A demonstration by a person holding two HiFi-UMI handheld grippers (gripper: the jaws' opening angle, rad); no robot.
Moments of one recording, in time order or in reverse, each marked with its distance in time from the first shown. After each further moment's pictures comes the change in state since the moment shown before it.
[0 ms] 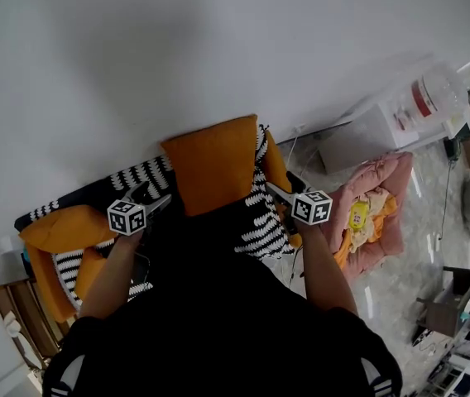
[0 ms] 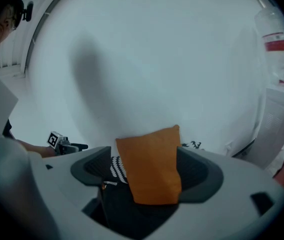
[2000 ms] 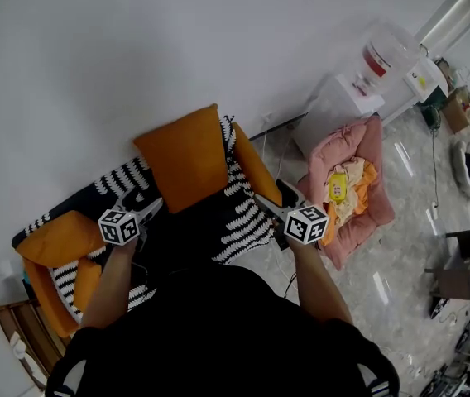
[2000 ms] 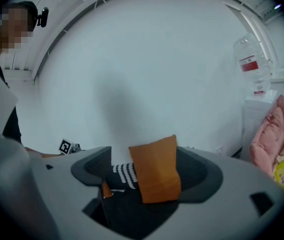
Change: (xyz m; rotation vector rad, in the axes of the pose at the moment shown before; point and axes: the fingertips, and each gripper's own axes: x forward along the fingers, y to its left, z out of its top) left arm -0.035 -0.120 -0.006 0.094 -0.090 -0.064; right arm -0.174 0.067 -0.033 0.010 -0.209 -0.024
